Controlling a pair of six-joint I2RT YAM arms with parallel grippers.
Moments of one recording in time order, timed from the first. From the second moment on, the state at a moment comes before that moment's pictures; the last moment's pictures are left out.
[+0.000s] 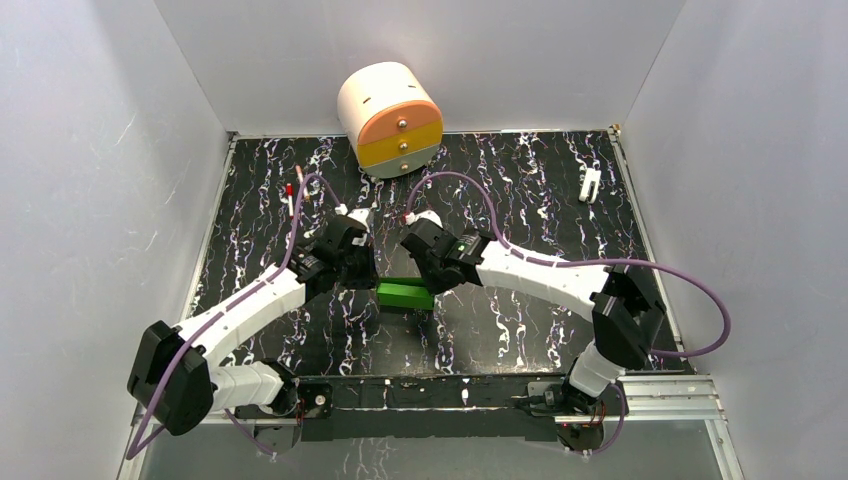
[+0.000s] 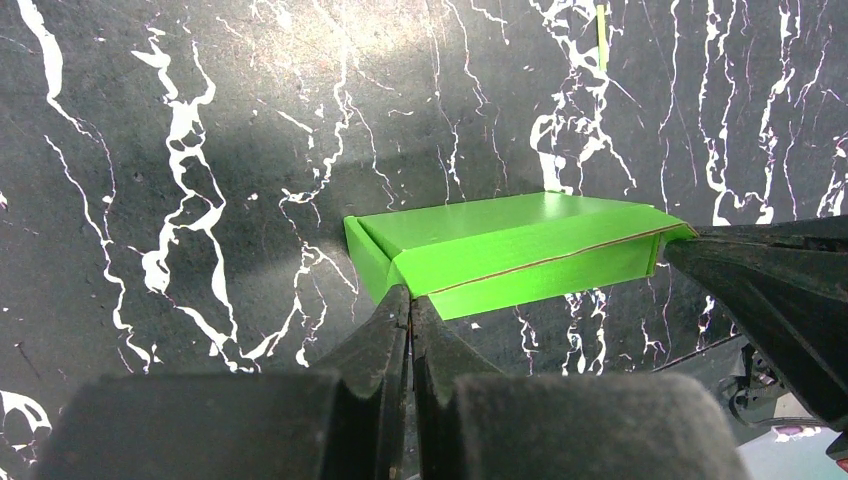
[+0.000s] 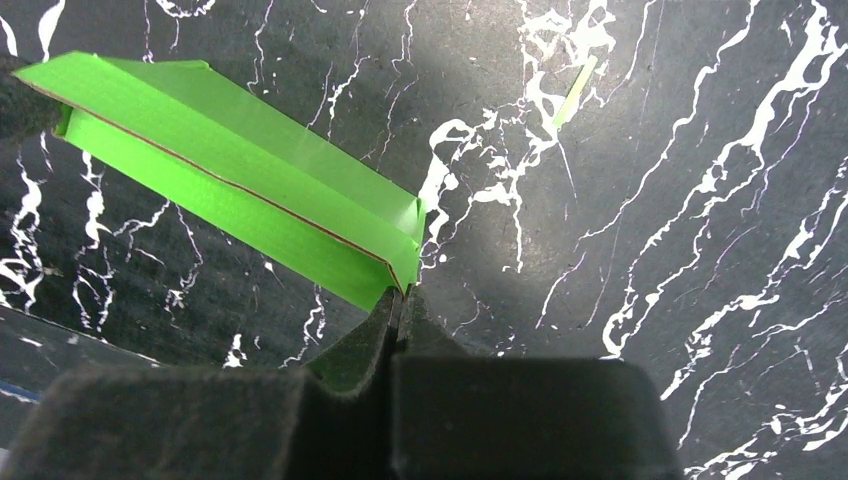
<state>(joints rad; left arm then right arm) -0.64 1.21 0.83 -0.52 0.02 -0.55 1.05 1.61 1.26 -0.74 0.22 0.48</state>
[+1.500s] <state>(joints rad) -0.67 1.19 0.83 -0.56 -0.01 -0.59 1.02 1.62 1.23 -0.69 0.28 0.70</state>
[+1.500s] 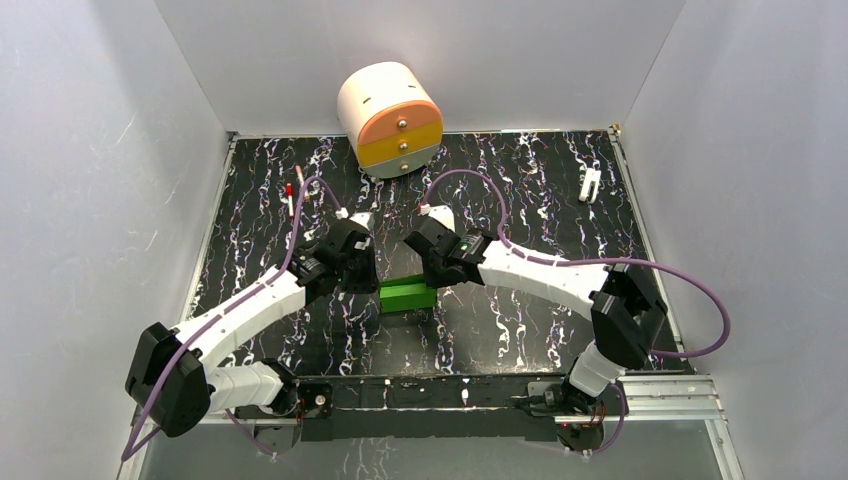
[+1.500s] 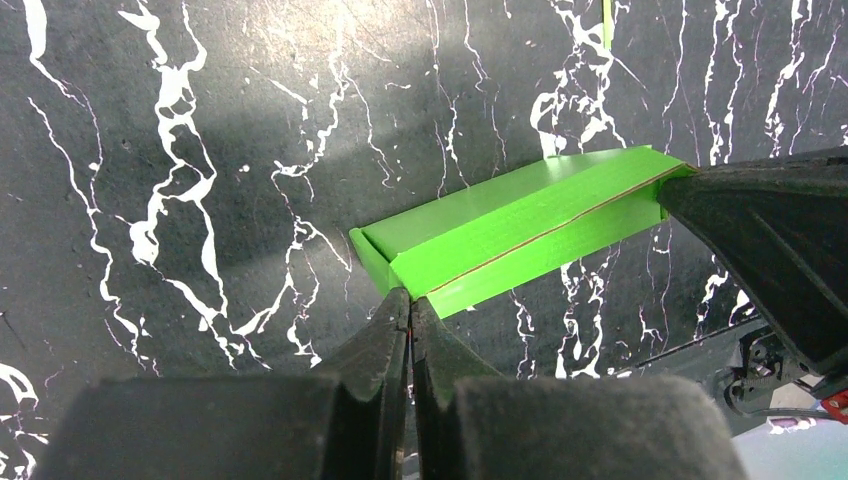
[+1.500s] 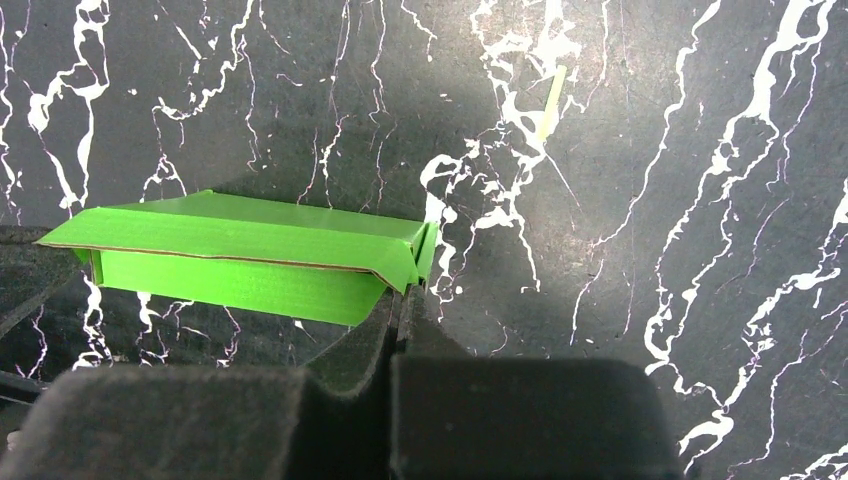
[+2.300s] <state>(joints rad) -0.68 1.22 0.87 -0.61 0.04 -0.76 1.13 1.63 1.23 -0.75 0.49 0.69</state>
